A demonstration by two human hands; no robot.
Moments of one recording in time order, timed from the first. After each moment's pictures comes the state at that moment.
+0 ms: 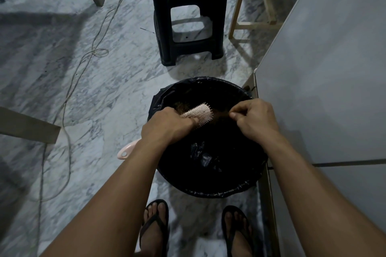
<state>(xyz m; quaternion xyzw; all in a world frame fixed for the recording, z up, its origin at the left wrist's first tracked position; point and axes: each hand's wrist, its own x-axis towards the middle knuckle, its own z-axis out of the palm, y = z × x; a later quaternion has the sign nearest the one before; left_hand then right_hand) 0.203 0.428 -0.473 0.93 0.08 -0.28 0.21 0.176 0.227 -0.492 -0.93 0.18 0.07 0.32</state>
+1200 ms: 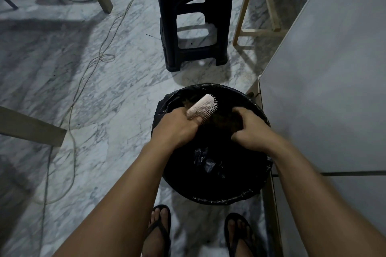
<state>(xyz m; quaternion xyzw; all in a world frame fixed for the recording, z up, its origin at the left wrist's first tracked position) 0.206 0.423 -0.465 0.93 0.04 -0.26 0.27 0.179 0.227 -0.492 -0.90 0.11 0.27 0.34</state>
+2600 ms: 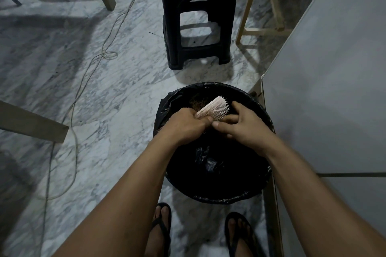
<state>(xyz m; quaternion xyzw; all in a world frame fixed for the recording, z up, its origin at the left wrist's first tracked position) 0.207 0.417 -0.465 0.86 0.06 -0.32 0.38 0.179 0.249 -0.489 -0.77 0.16 0.24 0.57</state>
